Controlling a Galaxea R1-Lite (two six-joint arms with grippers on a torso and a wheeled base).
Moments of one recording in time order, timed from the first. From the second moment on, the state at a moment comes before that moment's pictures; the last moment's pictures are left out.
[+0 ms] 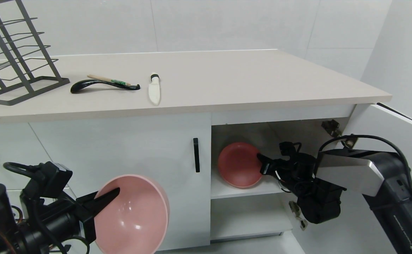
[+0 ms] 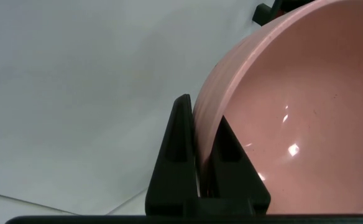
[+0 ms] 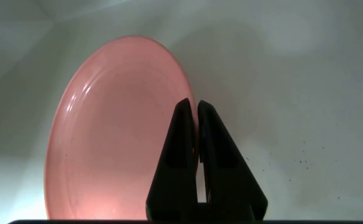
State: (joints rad) left arm -0.26 1.44 0.00 -1.16 -0.27 0.03; right arm 0.26 2.71 -0.97 -1.57 0.17 0.34
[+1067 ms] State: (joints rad) left arm -0.26 1.44 0.00 -1.17 -0.27 0.04; right arm 0.23 2.74 -1.00 -1.57 0.13 0.24
